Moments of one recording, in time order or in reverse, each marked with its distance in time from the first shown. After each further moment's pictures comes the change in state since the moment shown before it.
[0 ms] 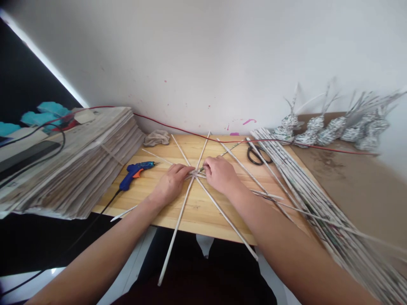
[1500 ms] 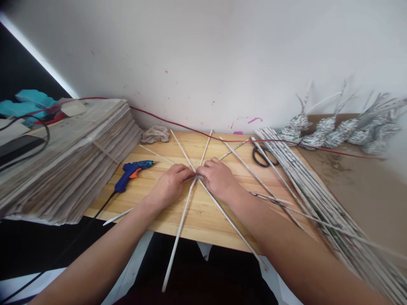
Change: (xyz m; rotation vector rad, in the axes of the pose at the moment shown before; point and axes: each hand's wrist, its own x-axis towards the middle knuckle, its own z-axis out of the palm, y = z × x) left_hand 0.004 -0.002 -0.010 -0.132 -0.078 -0.035; right_hand 0.005 -0.005 0.011 0.008 -0.130 -0.266
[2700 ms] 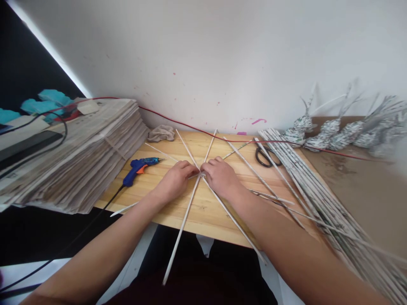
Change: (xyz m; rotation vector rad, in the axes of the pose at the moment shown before) left_hand 0.003 0.000 -0.001 0.040 0.000 -0.006; right_hand 0.002 -0.008 -0.002 -0.073 -0.028 0.050
